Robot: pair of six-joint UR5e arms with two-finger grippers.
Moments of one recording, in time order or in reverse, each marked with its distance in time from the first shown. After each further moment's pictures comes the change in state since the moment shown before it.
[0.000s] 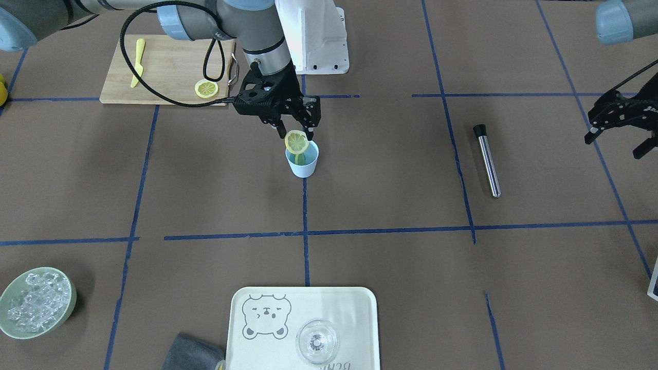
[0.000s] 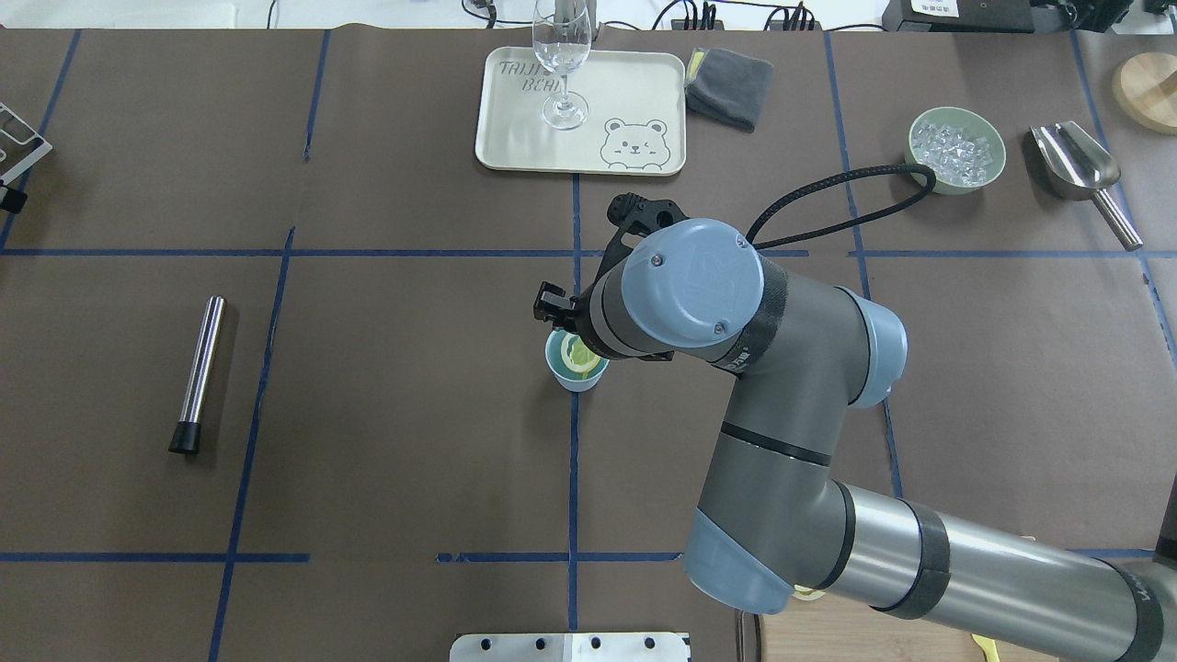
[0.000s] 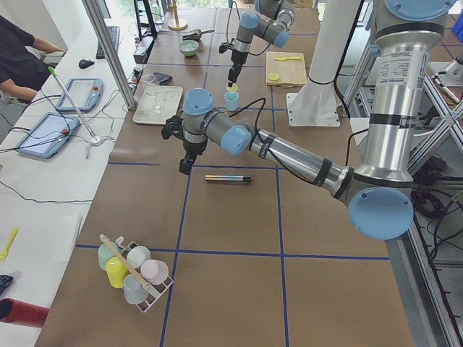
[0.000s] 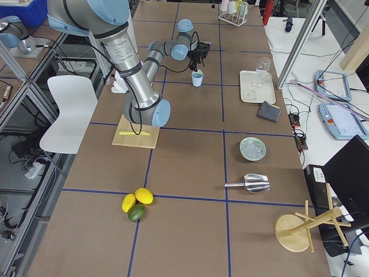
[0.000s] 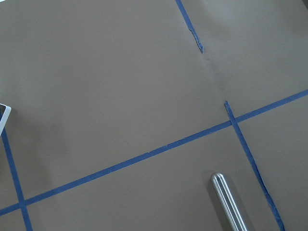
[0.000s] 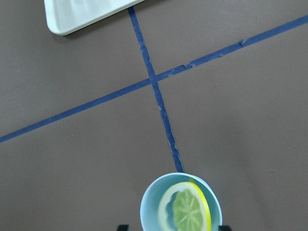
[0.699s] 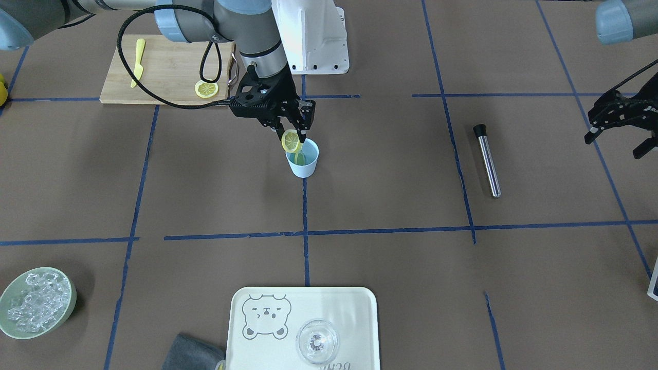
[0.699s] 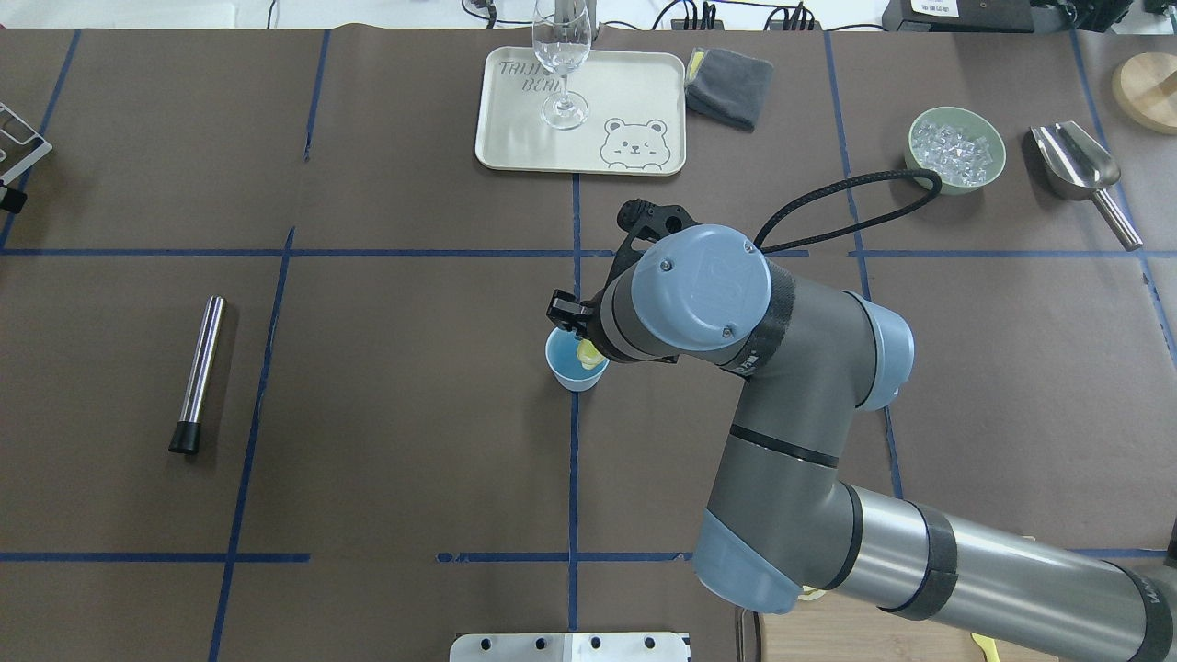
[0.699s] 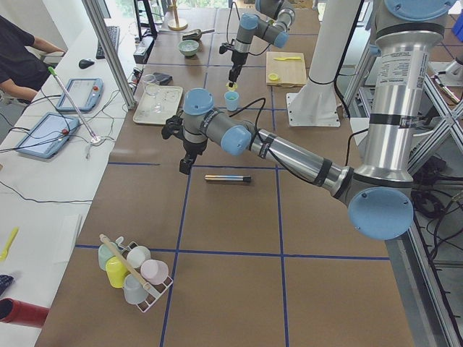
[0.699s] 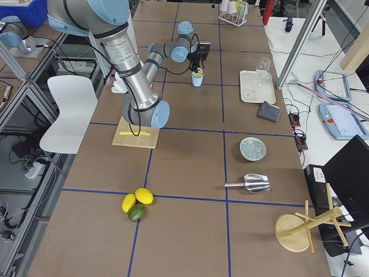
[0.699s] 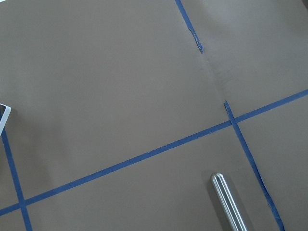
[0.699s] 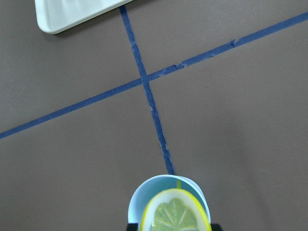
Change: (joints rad) left arm 0.000 0.000 -0.001 0.000 0.000 0.000; right arm 0.000 -0.013 0.001 0.000 0.001 -0.003
